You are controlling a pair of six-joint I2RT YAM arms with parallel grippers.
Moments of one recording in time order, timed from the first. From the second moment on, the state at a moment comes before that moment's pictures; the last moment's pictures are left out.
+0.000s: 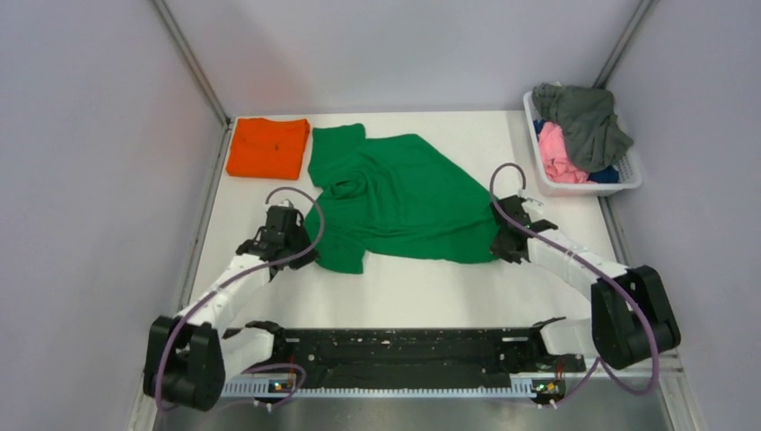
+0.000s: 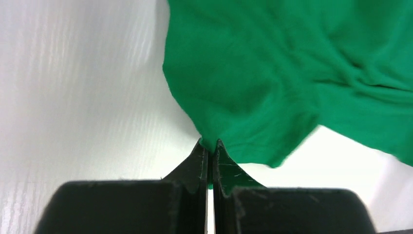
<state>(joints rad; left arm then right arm) -0.22 1.14 0.56 -0.40 0.04 -0.66 0.34 1.33 0.65 -0.47 0.33 0.78</state>
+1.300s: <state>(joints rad) -0.21 0.76 2.14 -0.55 0.34 -0.51 0.34 0.75 1.89 -0.81 0.03 0.50</state>
